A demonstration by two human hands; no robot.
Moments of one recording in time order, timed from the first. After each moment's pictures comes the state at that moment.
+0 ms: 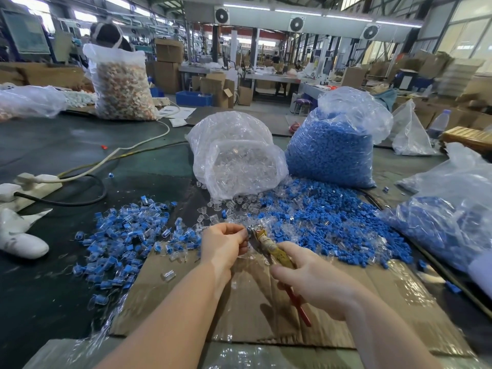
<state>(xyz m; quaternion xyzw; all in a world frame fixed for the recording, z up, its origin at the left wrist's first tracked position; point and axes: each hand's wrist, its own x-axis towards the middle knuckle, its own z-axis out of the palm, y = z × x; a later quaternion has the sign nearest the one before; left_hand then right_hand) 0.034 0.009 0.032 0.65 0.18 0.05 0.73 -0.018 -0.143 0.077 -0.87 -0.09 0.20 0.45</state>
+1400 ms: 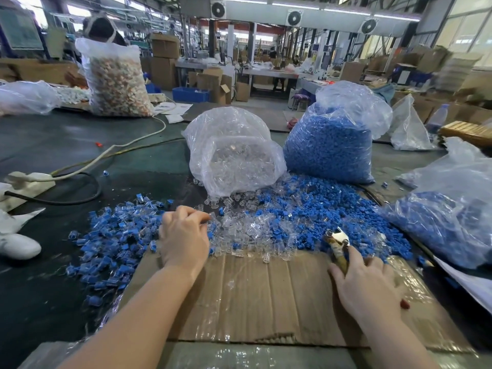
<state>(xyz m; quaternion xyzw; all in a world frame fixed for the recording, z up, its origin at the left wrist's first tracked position) 0.041 0.062 0.014 0.93 0.10 0.26 0.25 -0.003 -0.210 0.013 -0.98 0.21 -0.03 0.02</state>
